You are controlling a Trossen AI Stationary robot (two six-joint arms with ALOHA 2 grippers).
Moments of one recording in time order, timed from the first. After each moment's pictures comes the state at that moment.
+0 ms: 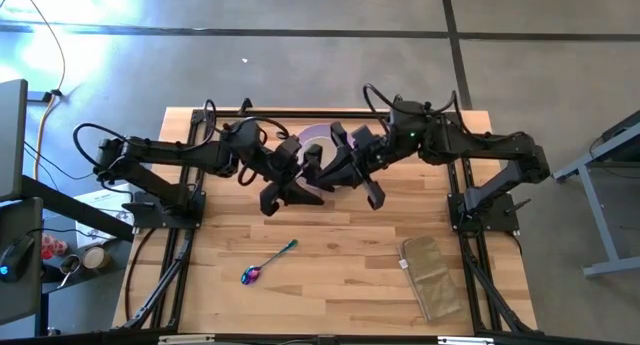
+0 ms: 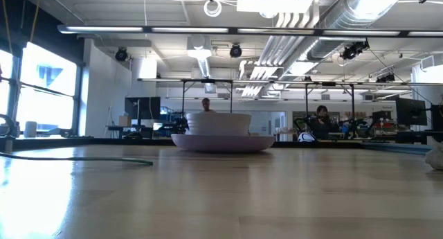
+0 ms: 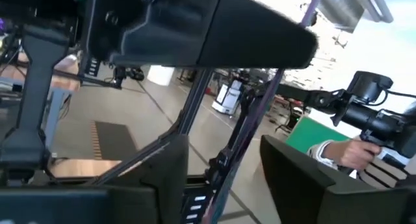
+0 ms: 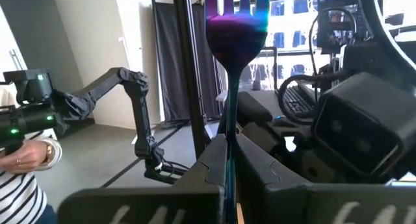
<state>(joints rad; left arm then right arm) 0.13 1.41 1.21 0.36 0.56 -0.45 0.01 1.52 1.65 -0.09 -0.47 0.10</state>
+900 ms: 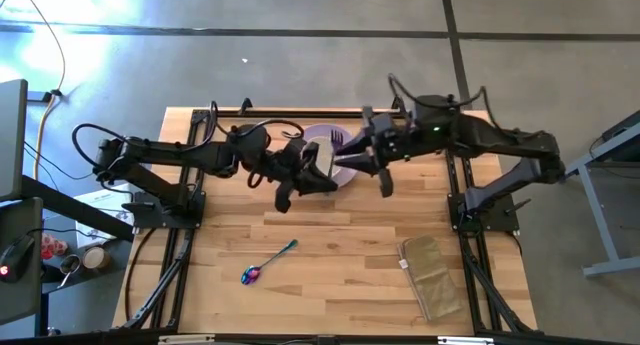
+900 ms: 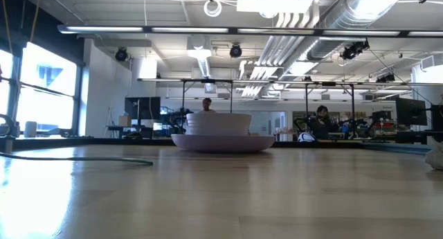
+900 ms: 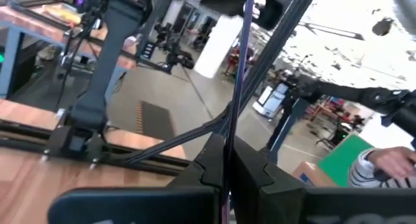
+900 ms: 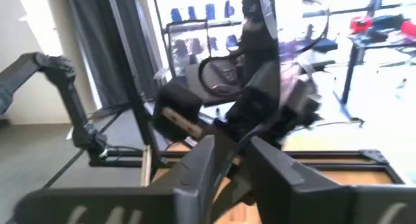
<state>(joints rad) 0.14 1.41 1.21 0.22 0.35 -0.49 0.01 1.38 1.65 -0.37 -0.18 0.09</state>
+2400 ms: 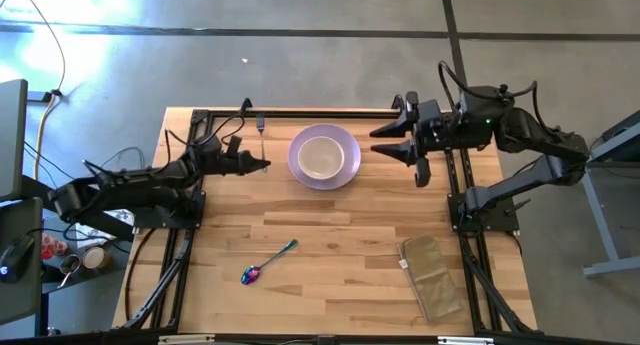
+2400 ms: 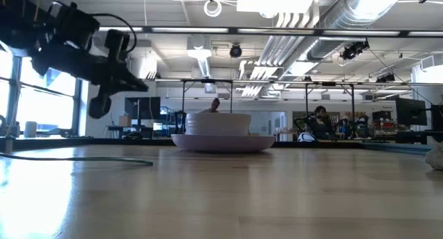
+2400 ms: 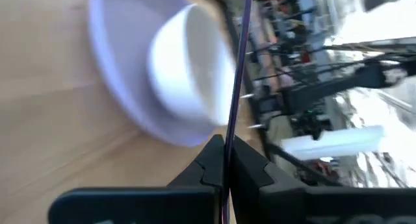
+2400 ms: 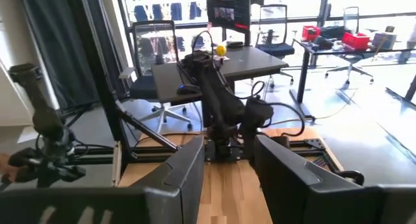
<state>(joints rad) 0.74 0.89 0.14 0.42 0.40 -1.04 0.01 1.21 1.65 -0.57 -0.02 0.04</state>
